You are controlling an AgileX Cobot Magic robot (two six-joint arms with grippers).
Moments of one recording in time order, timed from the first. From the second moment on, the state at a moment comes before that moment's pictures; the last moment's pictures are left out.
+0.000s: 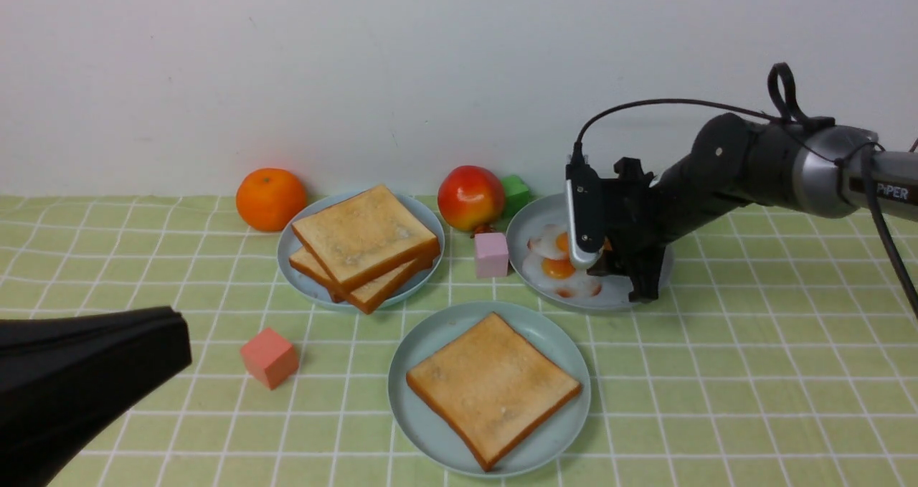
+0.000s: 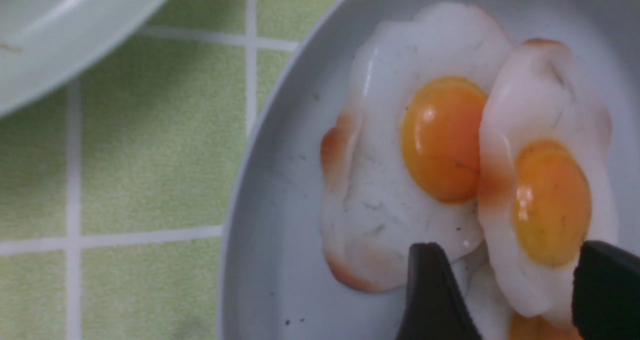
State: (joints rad) right arm 0.23 2.19 -1.62 0.43 0.50 -1.72; left arm -0.85 0.48 -0.65 0.11 0.36 -0.19
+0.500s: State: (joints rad) right arm 0.23 2.21 -1.62 0.43 0.41 -1.75; left arm -0.85 0.48 -0.65 0.11 0.36 -0.19
